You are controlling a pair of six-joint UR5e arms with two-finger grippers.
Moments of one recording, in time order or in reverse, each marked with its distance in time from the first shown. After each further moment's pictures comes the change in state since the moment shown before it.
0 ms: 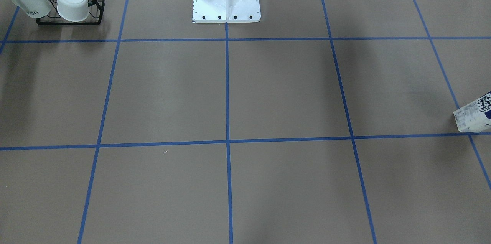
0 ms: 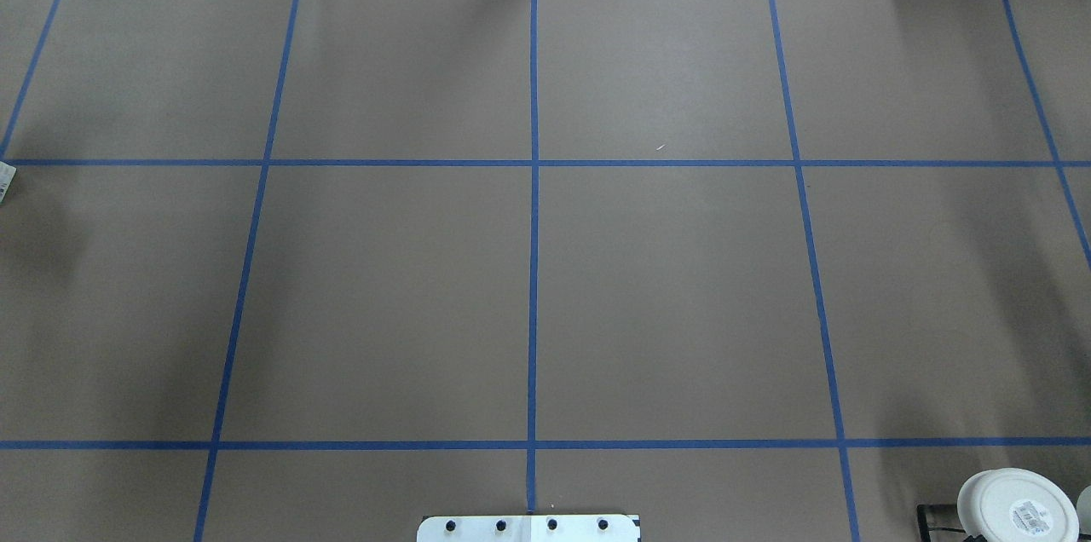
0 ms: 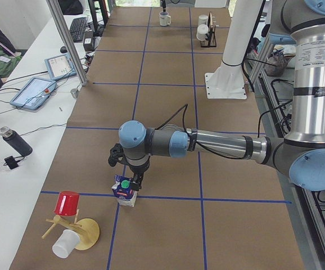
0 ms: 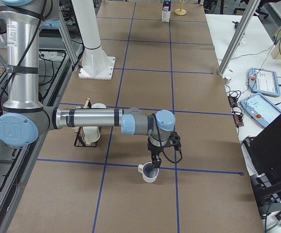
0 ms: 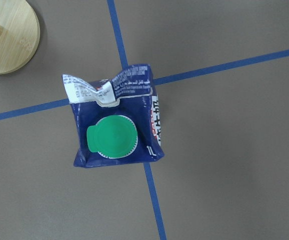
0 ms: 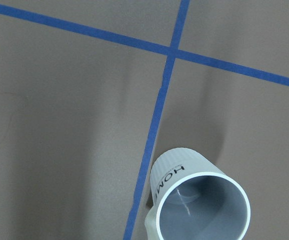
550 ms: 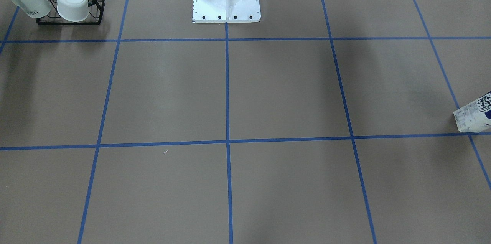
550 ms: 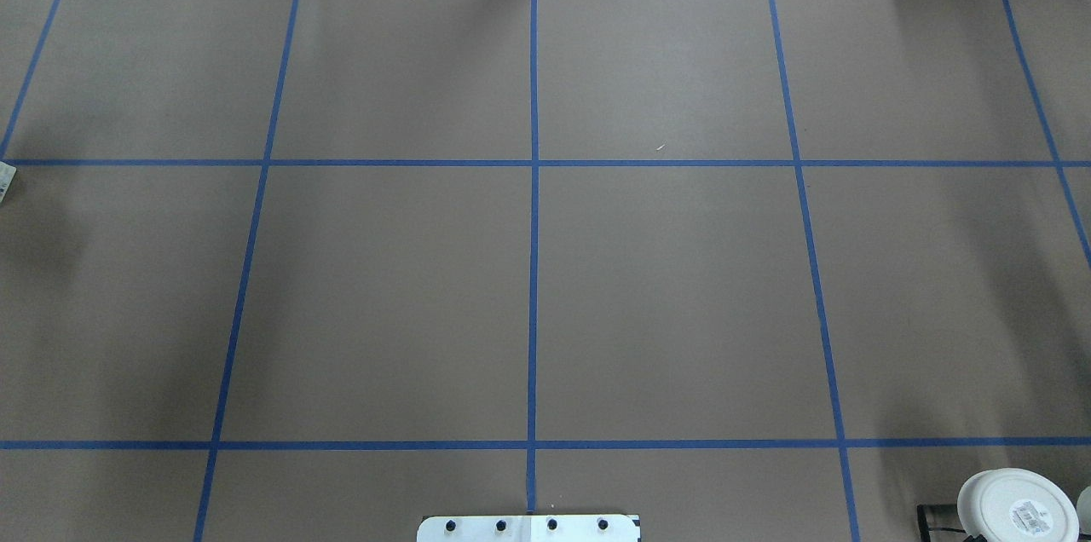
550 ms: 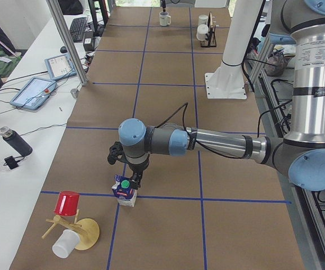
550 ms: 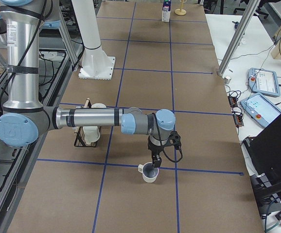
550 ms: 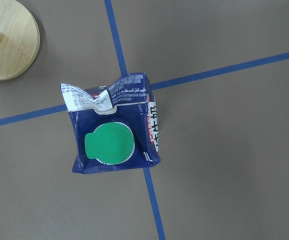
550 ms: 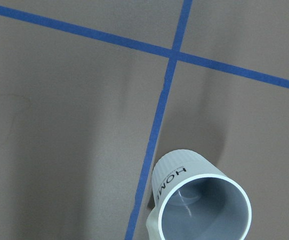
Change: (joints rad) left arm 0.000 -0.003 -0.024 0.001 0.005 0.000; right arm -0.001 0.002 0.006 0.000 0.000 0.001
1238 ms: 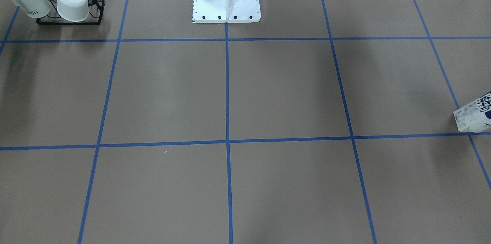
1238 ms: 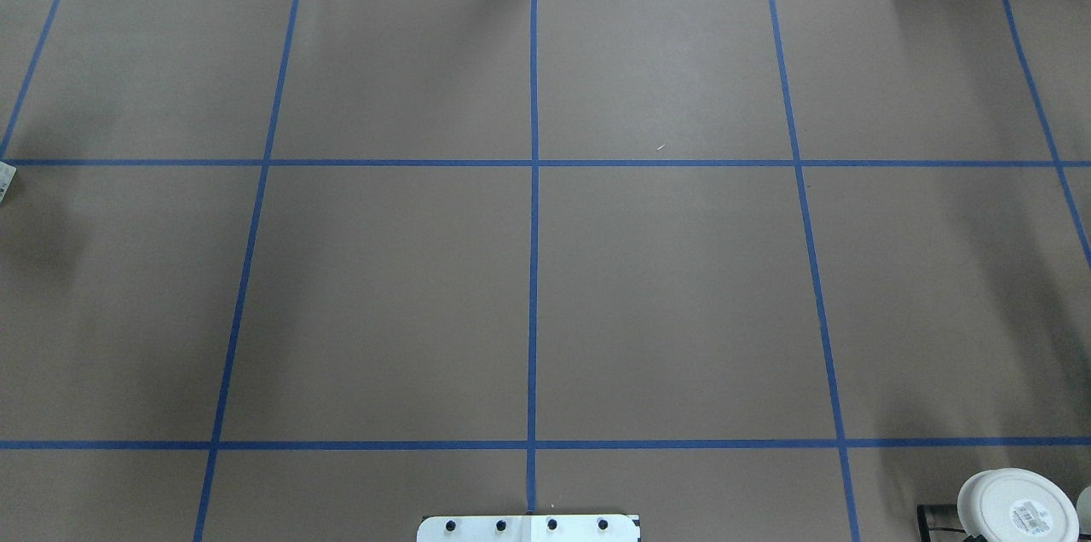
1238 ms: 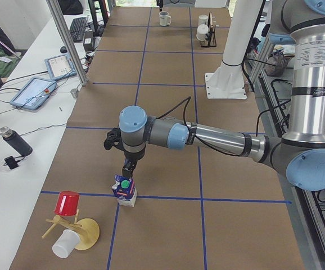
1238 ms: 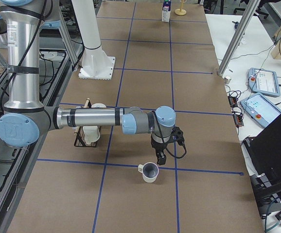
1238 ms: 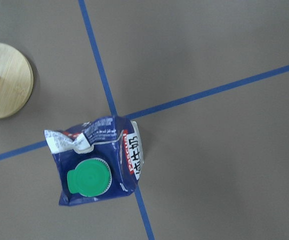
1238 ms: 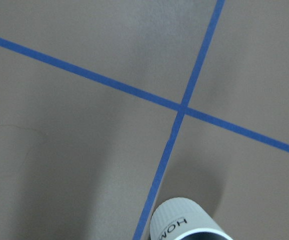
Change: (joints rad) left arm 0.000 -0.015 -0.027 -0.108 -0.001 0.000; right arm 0.001 0.000 -0.007 0.241 -0.010 0.006
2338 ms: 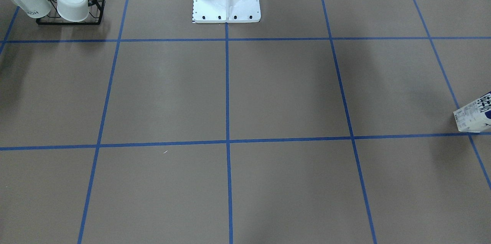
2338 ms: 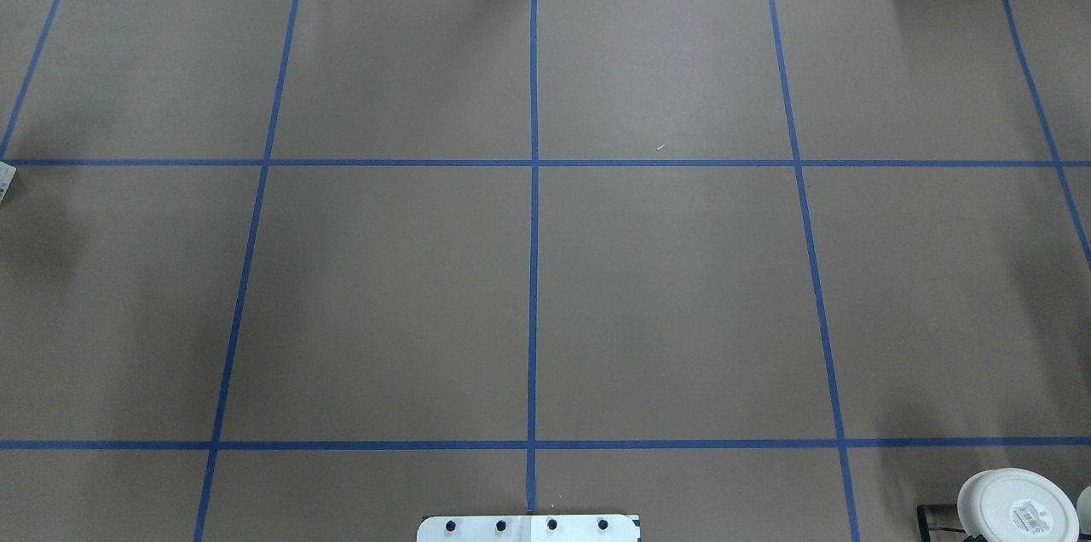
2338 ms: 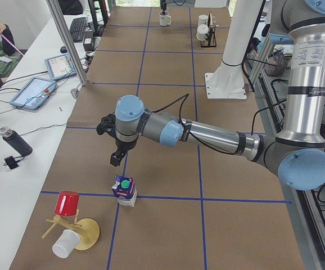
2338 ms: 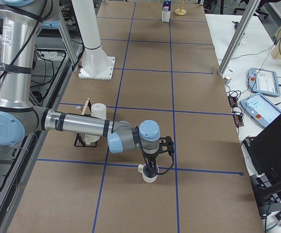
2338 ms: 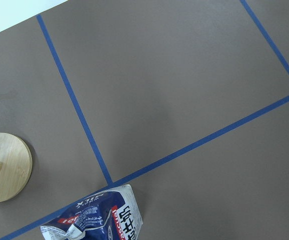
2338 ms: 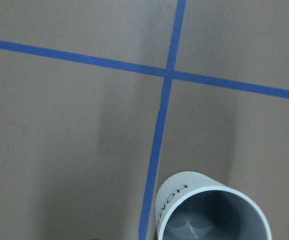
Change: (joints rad) left arm 0.000 -0.048 0.011 -0.130 -0.005 -0.002; right arm -0.018 -0.117 -0.081 0.247 0.070 0.269
